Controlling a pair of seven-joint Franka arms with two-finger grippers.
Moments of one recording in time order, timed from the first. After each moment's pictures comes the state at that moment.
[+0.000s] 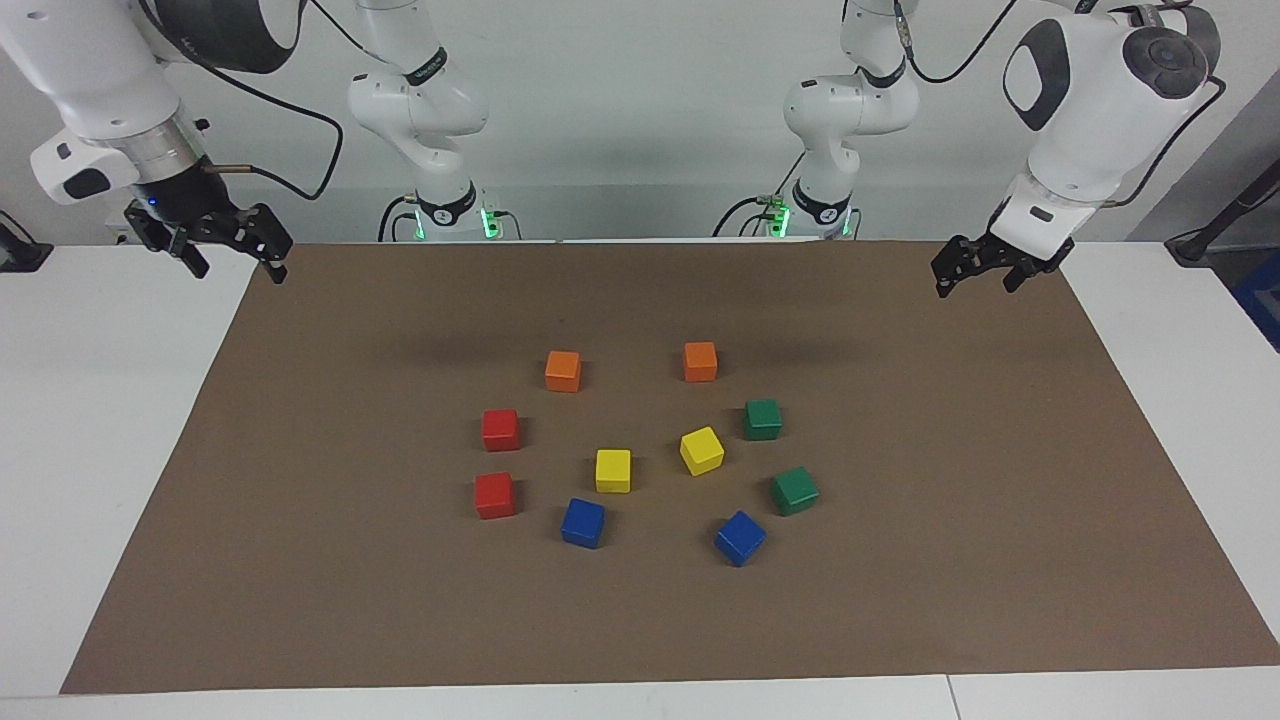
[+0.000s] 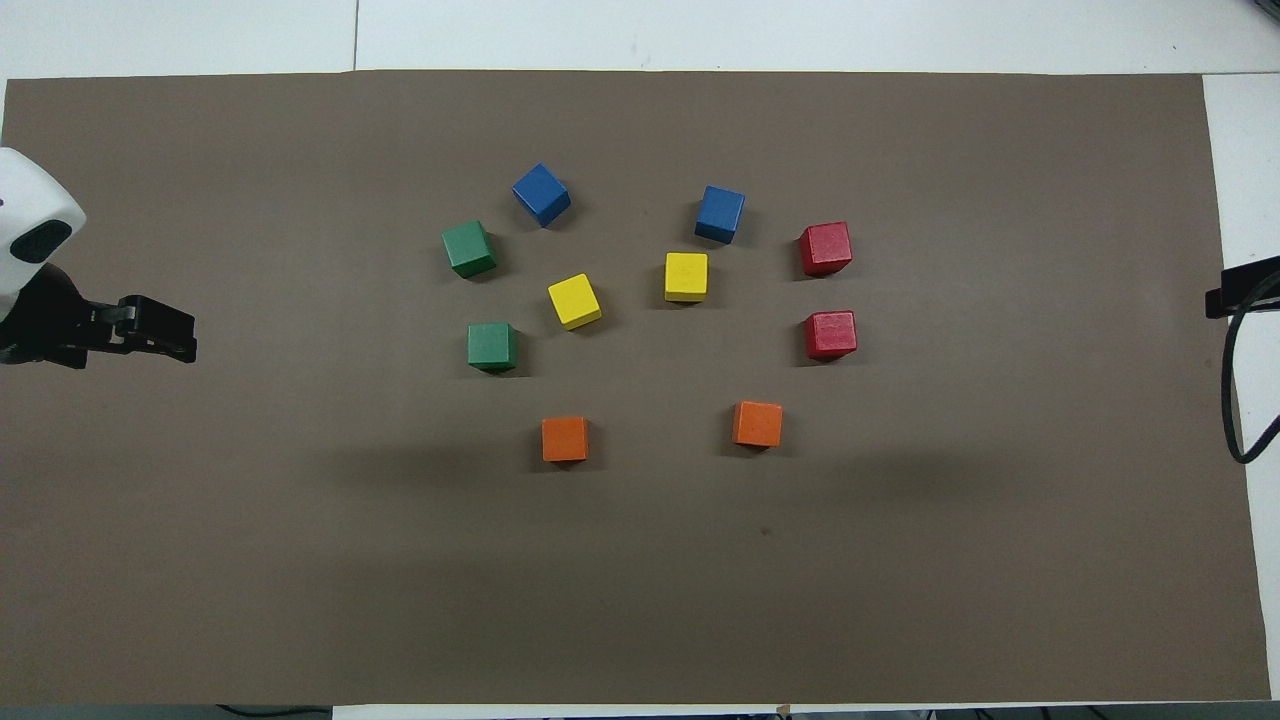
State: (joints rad) left arm -0.02 -0.02 -0.04 -1.72 0.03 1.59 -0.04; right arm -0.08 -0.03 -0.06 -1.62 -0.02 1.59 -0.04
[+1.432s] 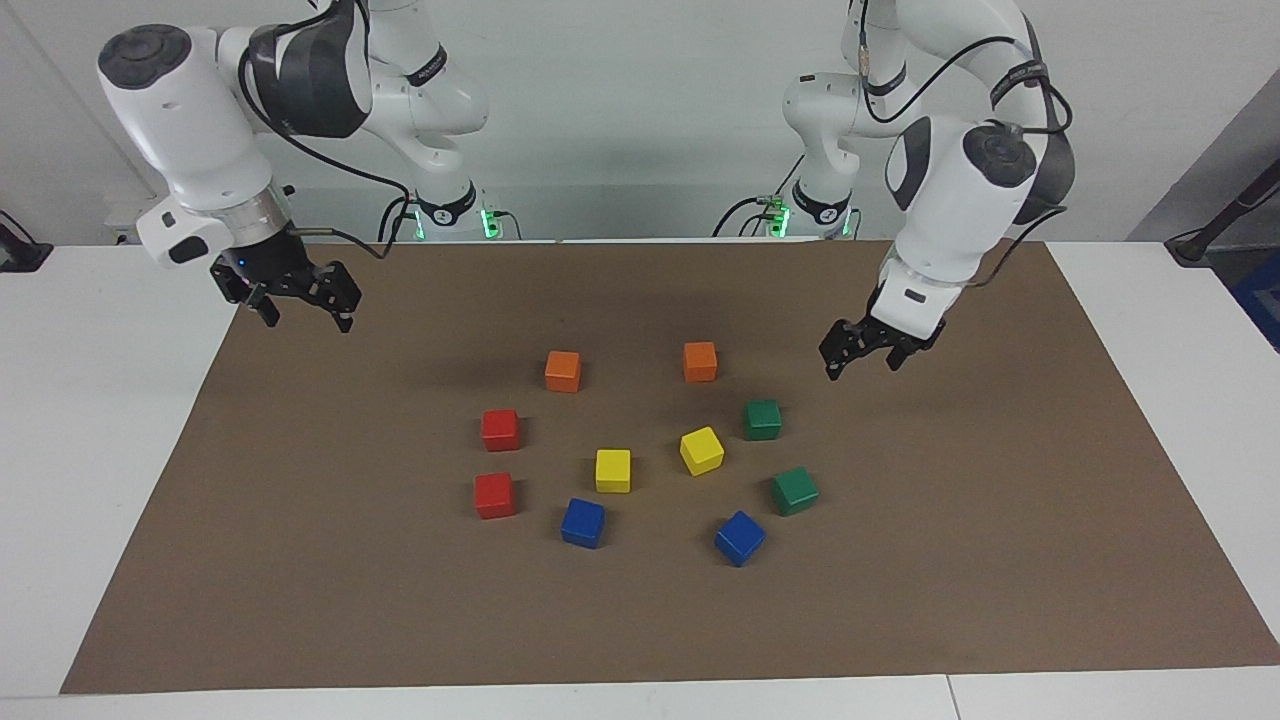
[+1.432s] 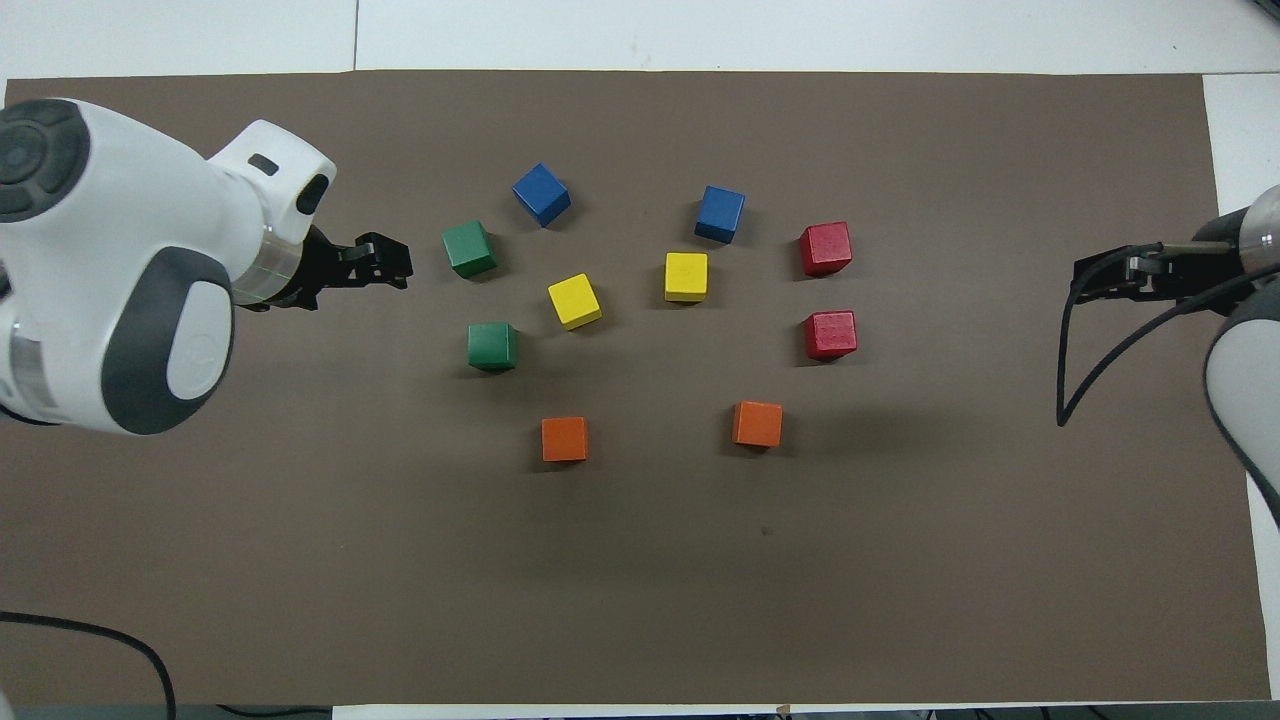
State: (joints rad) left arm -0.23 0.14 -0.06 -1.79 -0.07 1.99 -0.39; right arm -0.03 -0.01 0.01 -1.79 -0.02 1.81 0.11
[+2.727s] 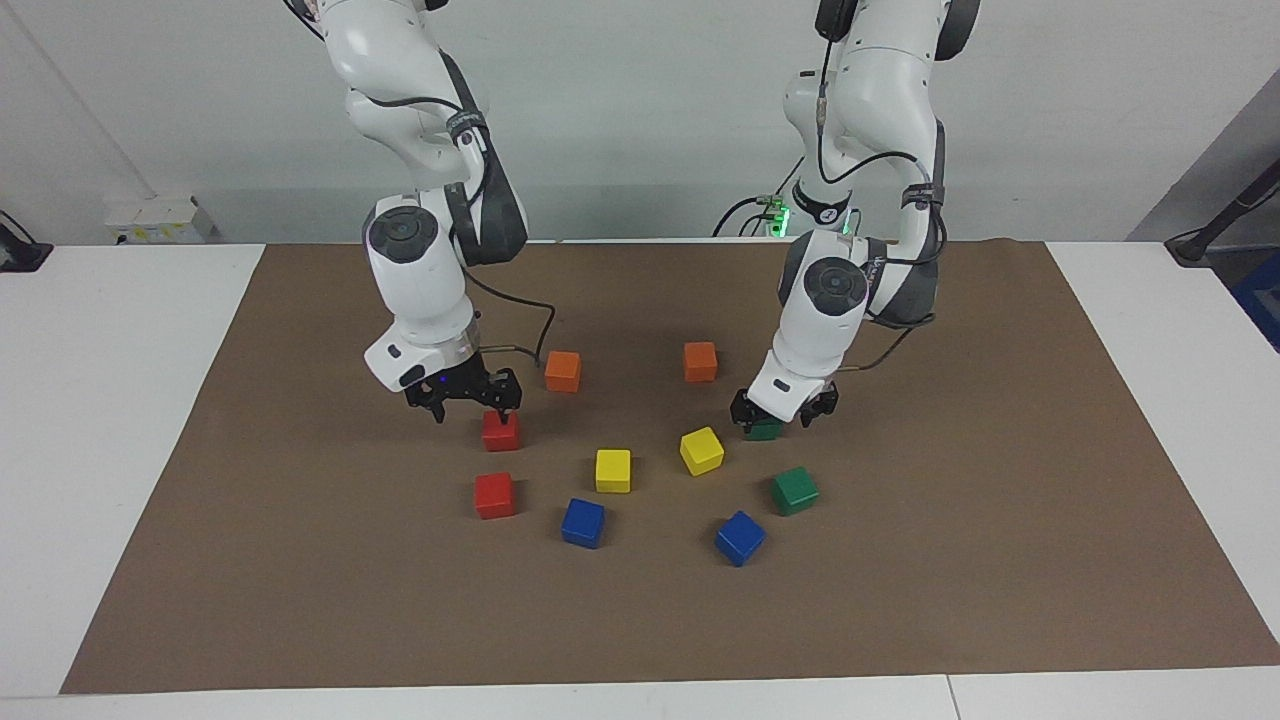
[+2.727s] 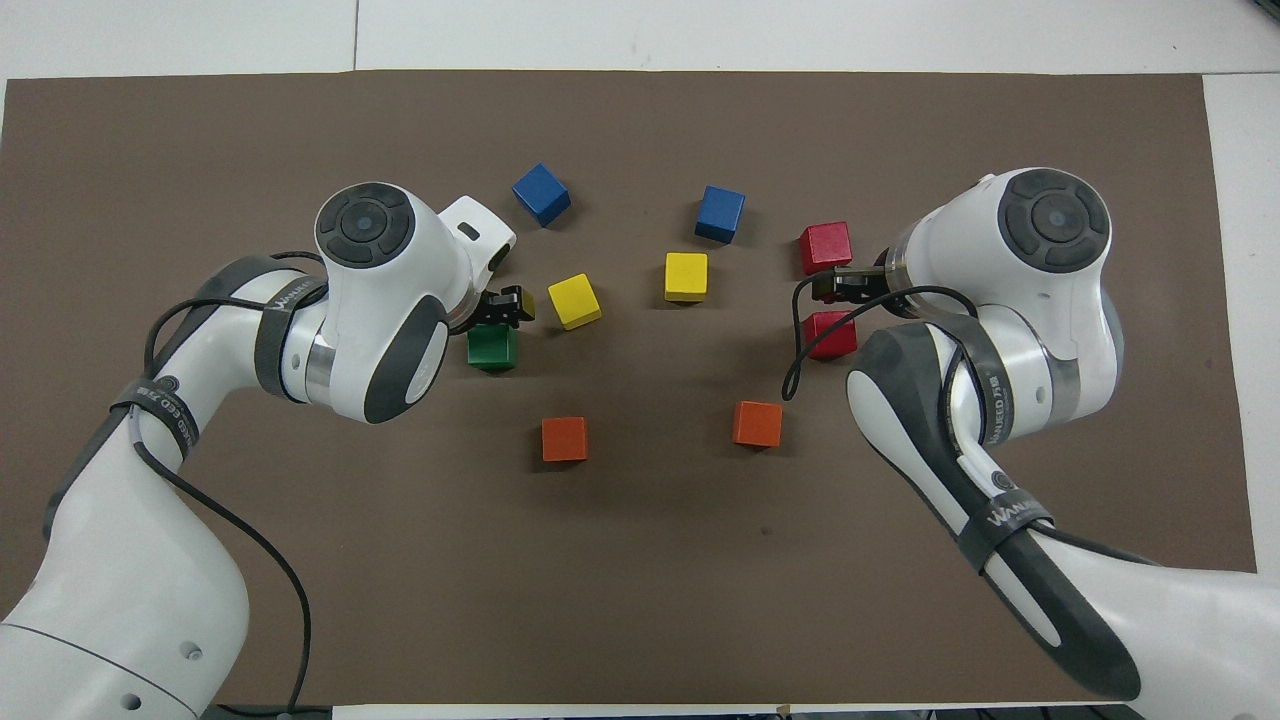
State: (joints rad) left arm -0.37 0.36 -0.05 -1.85 0.01 2.20 -0.43; right arm 0.22 0.22 0.03 -1.92 -0.02 2.22 0.32
